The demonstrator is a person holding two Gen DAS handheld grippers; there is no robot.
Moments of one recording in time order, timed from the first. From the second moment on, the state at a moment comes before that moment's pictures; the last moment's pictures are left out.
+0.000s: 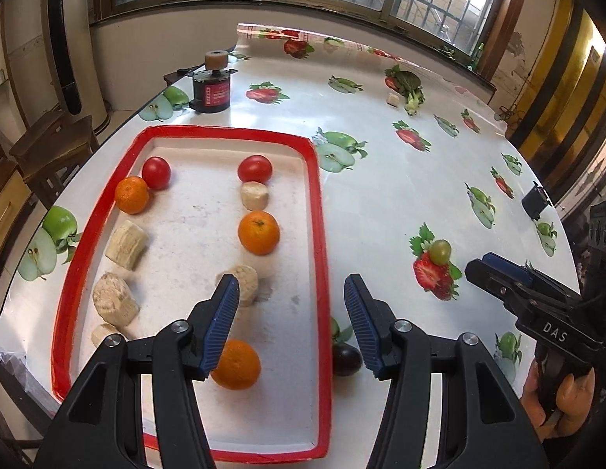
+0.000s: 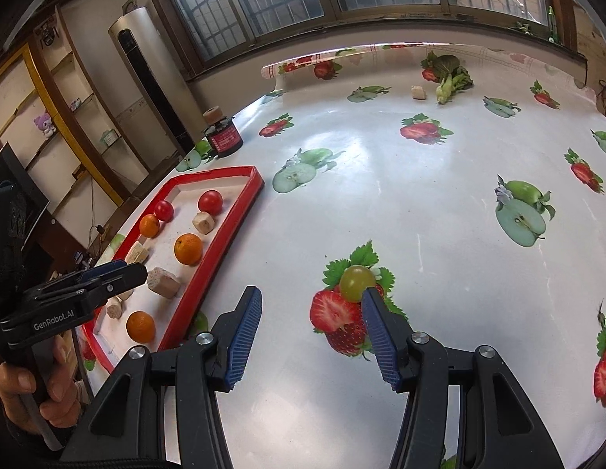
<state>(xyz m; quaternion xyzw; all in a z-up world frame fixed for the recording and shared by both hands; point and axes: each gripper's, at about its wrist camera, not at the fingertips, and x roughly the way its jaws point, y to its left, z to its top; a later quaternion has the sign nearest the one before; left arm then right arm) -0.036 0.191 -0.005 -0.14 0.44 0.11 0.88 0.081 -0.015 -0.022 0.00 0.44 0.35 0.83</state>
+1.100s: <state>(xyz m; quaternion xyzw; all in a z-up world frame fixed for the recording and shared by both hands) -0.046 0.115 -0.043 -0.08 0.48 0.06 0.87 0.070 -0.054 -0.035 0.02 0.44 0.34 0.83</state>
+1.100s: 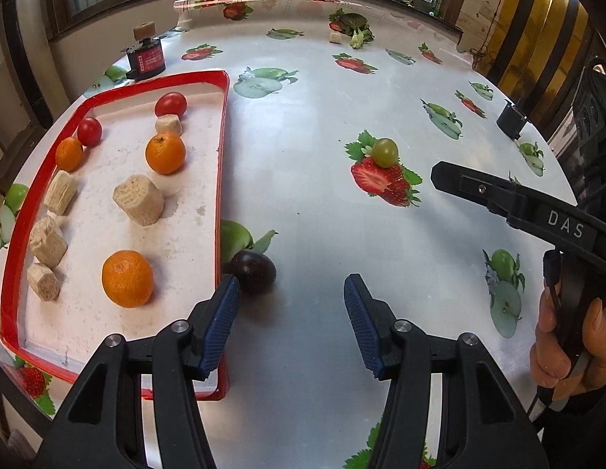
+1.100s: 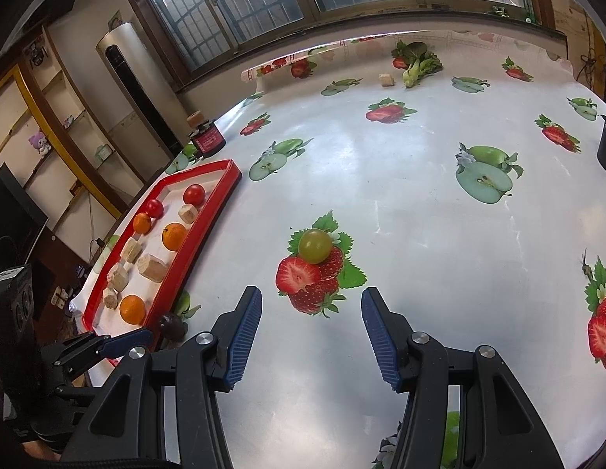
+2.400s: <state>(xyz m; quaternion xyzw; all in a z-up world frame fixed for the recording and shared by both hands) -0.046 0.146 -0.047 -0.09 0.48 0.04 0.87 0.088 -0.007 -0.049 -0.03 0.45 0.34 0.83</state>
